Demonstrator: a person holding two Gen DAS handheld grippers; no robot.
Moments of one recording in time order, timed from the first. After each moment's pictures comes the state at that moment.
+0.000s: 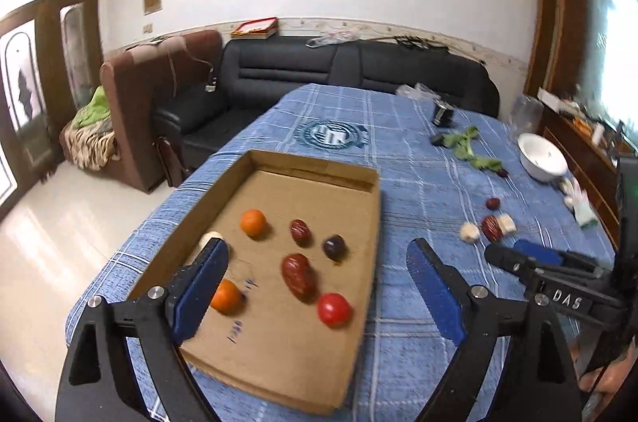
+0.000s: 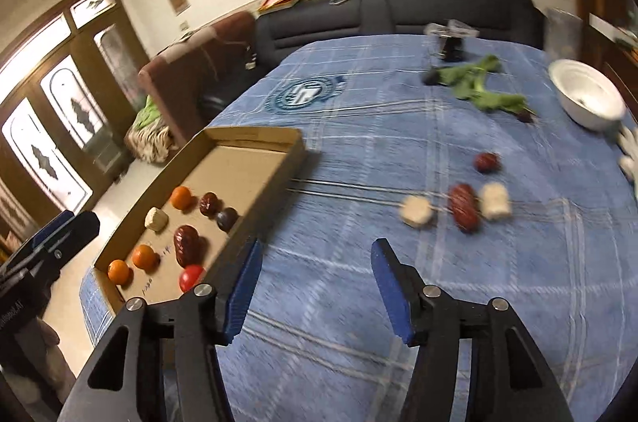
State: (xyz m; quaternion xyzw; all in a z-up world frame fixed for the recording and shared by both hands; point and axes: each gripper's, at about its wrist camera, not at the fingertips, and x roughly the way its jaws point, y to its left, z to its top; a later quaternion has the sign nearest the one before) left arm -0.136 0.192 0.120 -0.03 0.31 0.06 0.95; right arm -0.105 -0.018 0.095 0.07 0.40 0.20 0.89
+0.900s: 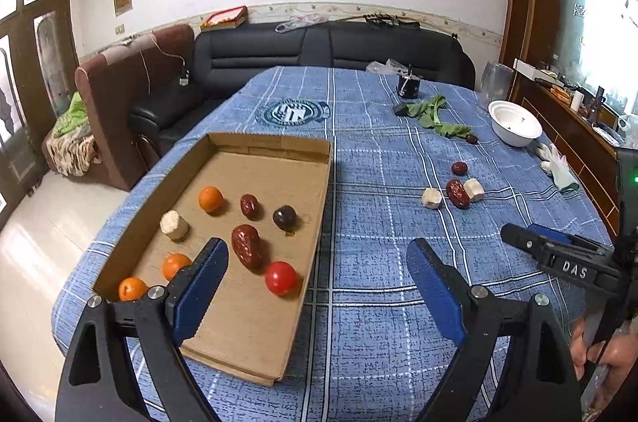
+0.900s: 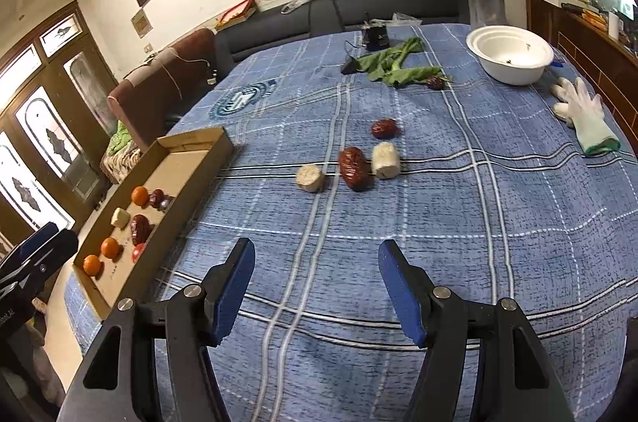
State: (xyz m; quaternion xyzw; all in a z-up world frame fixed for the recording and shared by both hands) left arm -0.141 0.154 0.104 -0.02 0.34 0.03 0.94; right arm -0.125 -0.097 0.078 0.10 0.41 0.14 0.90
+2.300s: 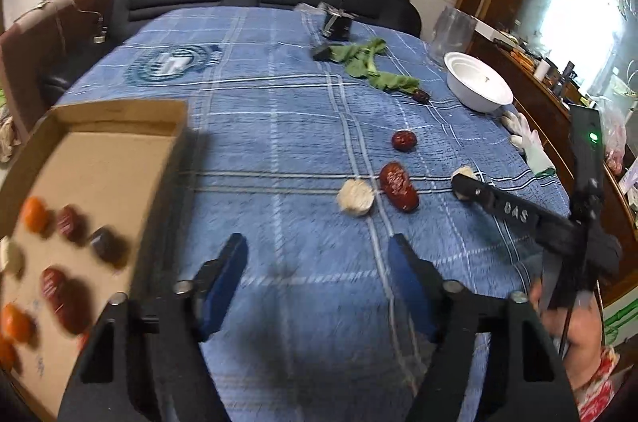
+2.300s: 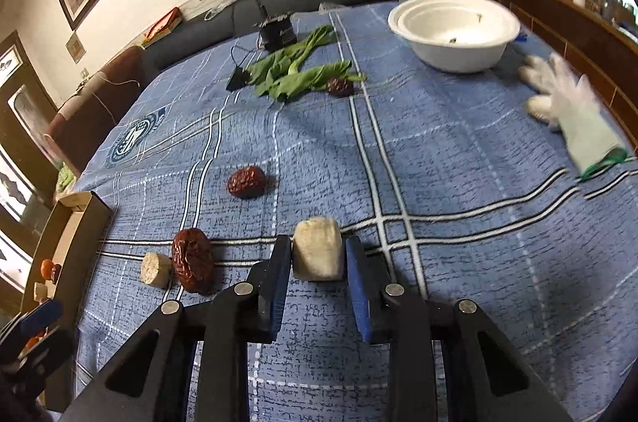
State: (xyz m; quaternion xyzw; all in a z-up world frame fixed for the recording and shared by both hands) left arm -0.012 0.083 0.037 -0.05 0.43 -0.11 0.90; right arm -0.020 -0.158 0.031 0.12 0.43 0.05 0.89
